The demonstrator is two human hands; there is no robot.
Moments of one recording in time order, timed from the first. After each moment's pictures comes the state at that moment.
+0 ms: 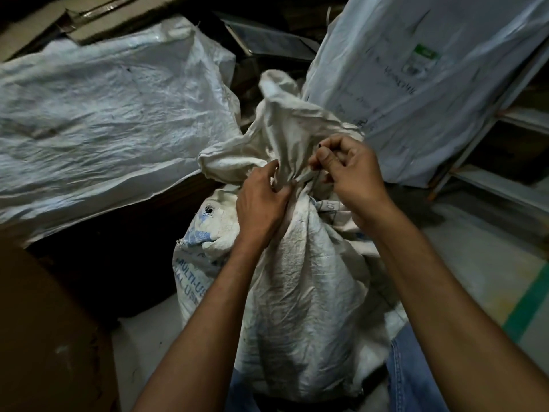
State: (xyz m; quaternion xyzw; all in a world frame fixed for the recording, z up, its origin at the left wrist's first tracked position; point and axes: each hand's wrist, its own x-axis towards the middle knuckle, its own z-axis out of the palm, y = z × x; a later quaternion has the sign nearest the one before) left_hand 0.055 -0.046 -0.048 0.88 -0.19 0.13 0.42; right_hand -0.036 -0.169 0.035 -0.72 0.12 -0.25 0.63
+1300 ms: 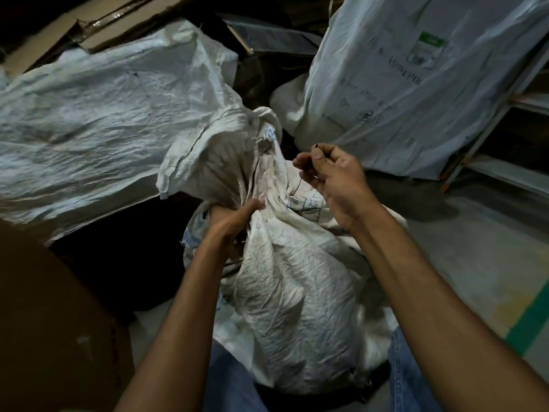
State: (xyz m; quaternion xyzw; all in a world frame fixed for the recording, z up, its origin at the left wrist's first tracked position) left_hand 0.059 0.017 -0.068 0.75 0.12 -0.18 0.62; right_hand -0.026 -0.159 0.013 -0.56 0.13 -0.19 0.80
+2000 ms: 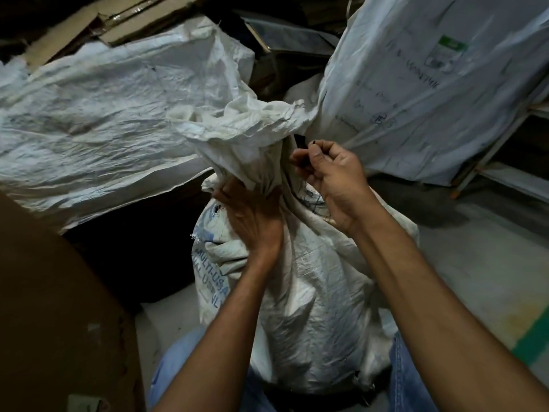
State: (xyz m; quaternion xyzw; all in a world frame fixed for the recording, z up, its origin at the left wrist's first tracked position) left_hand 0.027 -0.025 -0.073 0.87 0.02 0.25 0.43; right_hand -0.018 -0.133 0.023 -0.53 0.11 -0.18 0.82
